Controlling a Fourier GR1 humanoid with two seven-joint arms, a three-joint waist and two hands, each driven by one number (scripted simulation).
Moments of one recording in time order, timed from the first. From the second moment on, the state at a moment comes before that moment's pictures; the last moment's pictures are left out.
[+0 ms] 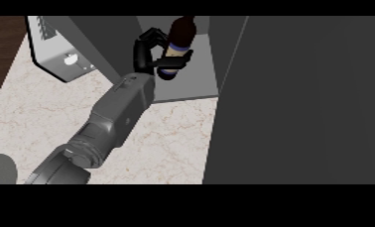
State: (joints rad) left arm -1.12 0.02 -0.14 -0.06 0.58 0.48 -0.70; right arm -0.61 -0.19 0.00 -2.40 -0.19 -0.09 0.92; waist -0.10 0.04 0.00
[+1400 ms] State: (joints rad) left arm -0.90 0.01 -0.12 -0.12 0.72 0.30 -0.77; right arm -0.64 -0.15 0.02 -2.39 -0.22 -0.08 0.91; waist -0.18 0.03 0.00
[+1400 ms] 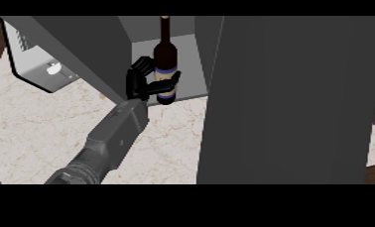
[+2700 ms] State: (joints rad) left arm -1.05 0.00 -0.21 -0.13 0.80 0.47 -0.68; right arm -0.60 -0.16 -0.02 -2.38 -0.26 -0.05 0.88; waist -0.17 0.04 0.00
